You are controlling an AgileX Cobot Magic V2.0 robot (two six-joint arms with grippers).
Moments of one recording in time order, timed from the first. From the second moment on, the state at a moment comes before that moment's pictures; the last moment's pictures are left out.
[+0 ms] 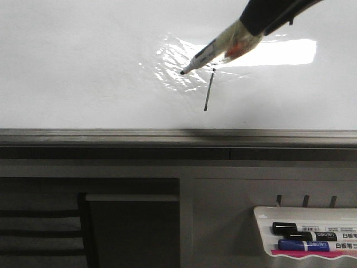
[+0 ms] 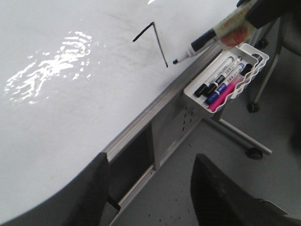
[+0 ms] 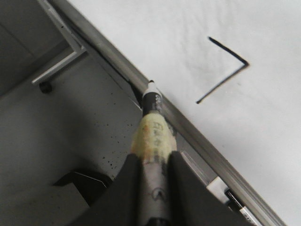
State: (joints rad) left arm -0.38 0.95 -0.92 -0.57 0.82 0.78; right arm 0.46 1.20 -1.07 0.42 0.82 -0.60
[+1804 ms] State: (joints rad) left arm -0.77 1.43 -1.13 -0.52 0.73 1.04; right arm 0.53 1.12 -1.08 0.40 0.94 -1.01
